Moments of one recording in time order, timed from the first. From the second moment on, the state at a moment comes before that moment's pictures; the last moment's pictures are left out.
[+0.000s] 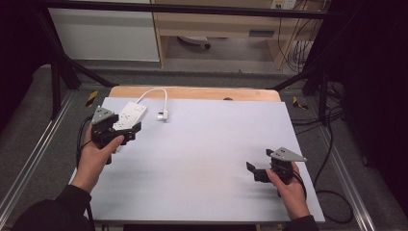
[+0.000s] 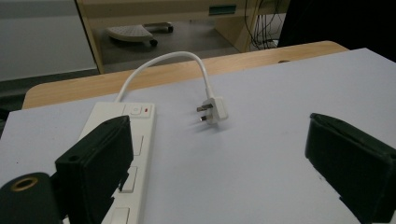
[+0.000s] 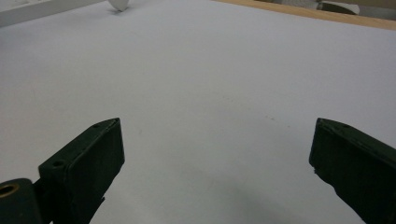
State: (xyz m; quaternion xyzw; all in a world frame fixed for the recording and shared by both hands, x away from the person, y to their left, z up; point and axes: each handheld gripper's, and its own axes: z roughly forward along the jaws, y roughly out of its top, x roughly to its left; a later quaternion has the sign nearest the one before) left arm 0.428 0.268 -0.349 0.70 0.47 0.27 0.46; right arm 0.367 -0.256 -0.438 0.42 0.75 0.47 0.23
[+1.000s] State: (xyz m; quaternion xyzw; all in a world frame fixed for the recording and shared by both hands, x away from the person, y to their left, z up) left arm 0.467 0.276 -0.353 0.69 0.49 0.28 0.45; right arm 0.367 -0.256 -0.439 0.42 0.75 0.46 0.23
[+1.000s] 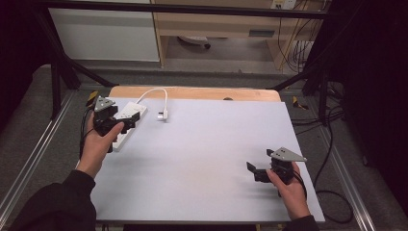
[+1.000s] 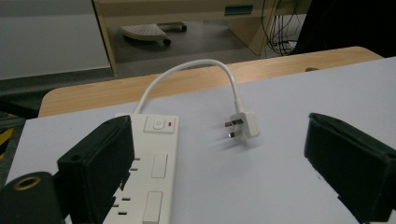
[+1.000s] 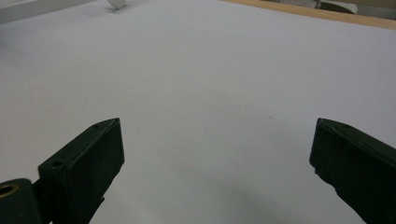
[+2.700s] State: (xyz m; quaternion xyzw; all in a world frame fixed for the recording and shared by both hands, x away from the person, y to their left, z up) left arm 0.490 0.292 -0.388 0.72 0.53 0.27 0.36; right arm 0.368 -0.256 -0.439 0.42 0.75 0.46 0.23
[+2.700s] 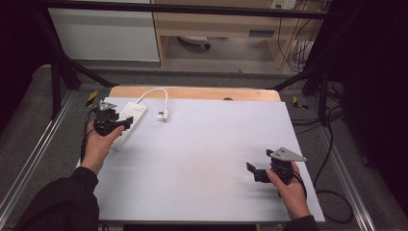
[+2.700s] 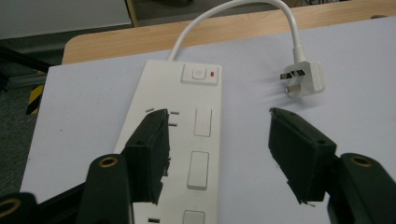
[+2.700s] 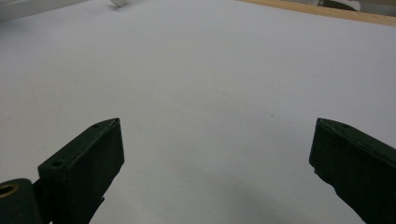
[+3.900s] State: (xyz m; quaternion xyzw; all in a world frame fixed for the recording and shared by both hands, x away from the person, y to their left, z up) left arm 0.485 0.292 -0.399 0.73 0.52 0.23 0.38; right arm 0.368 -0.256 -0.439 0.42 0.75 0.46 0.23
